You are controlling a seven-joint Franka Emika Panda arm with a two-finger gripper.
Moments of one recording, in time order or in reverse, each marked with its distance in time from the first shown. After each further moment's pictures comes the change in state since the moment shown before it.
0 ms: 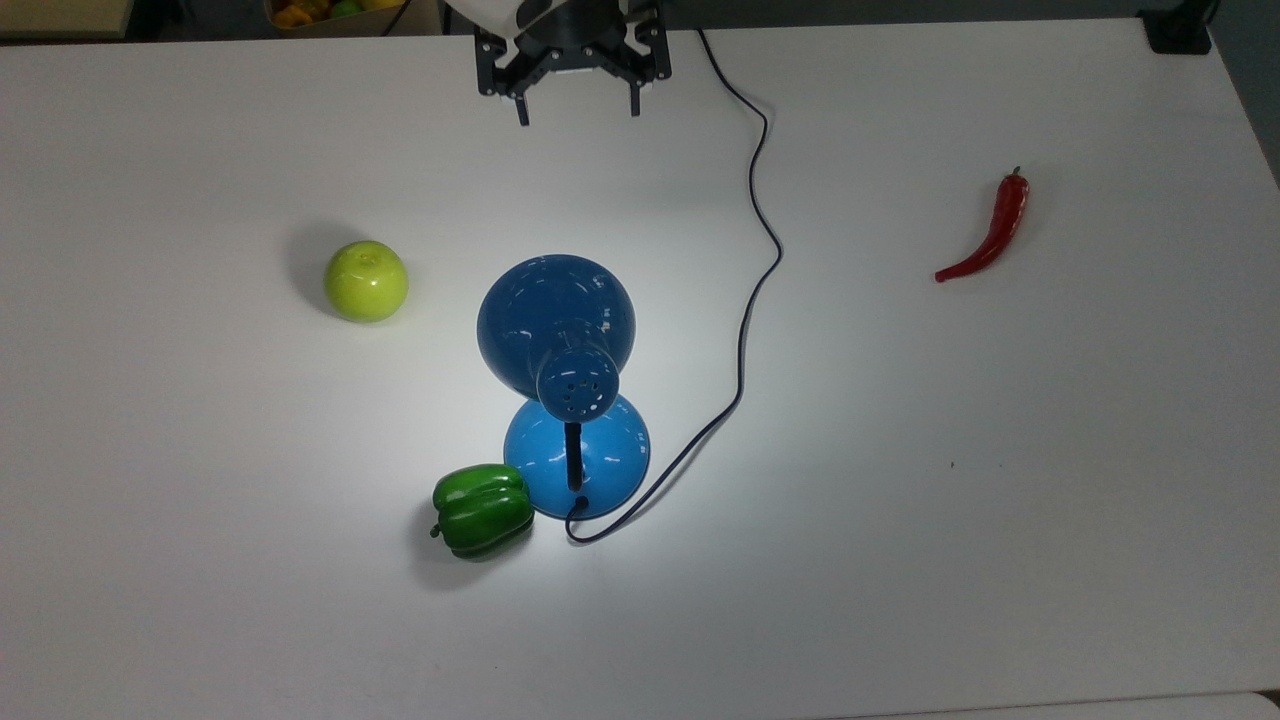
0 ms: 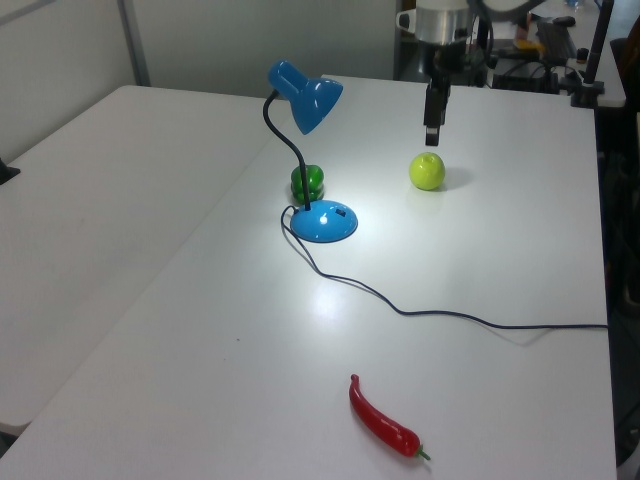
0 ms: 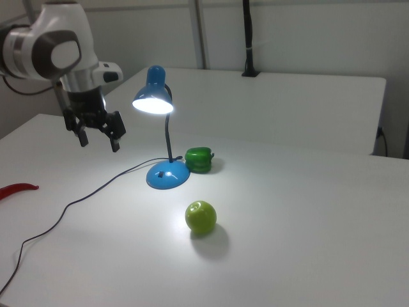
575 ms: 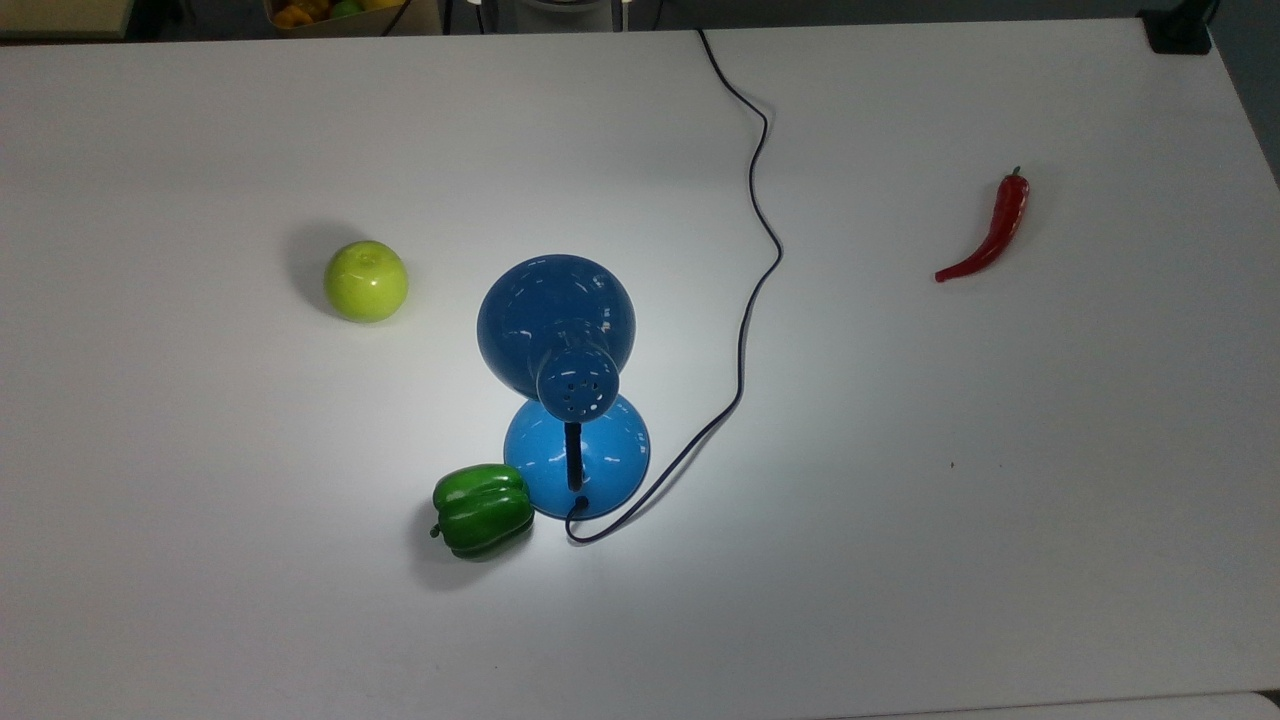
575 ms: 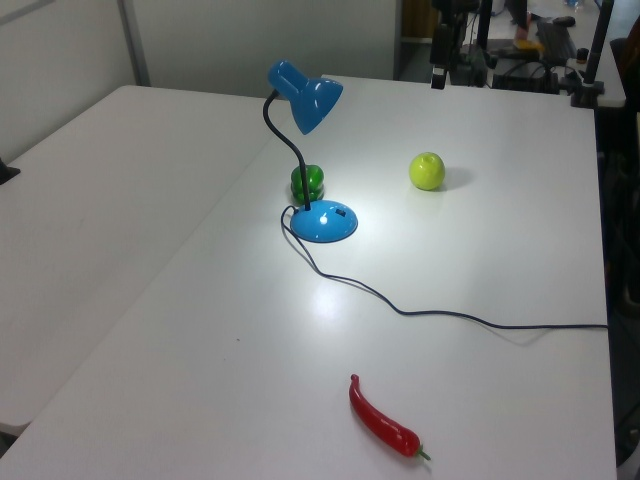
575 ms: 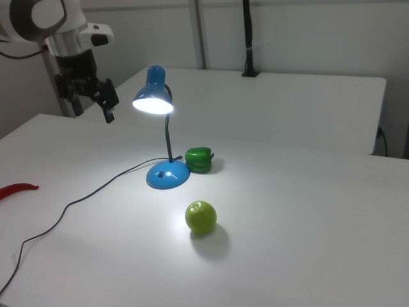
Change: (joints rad) arm -0.025 -0.041 -0.001 0.161 0.000 -0.132 0.088
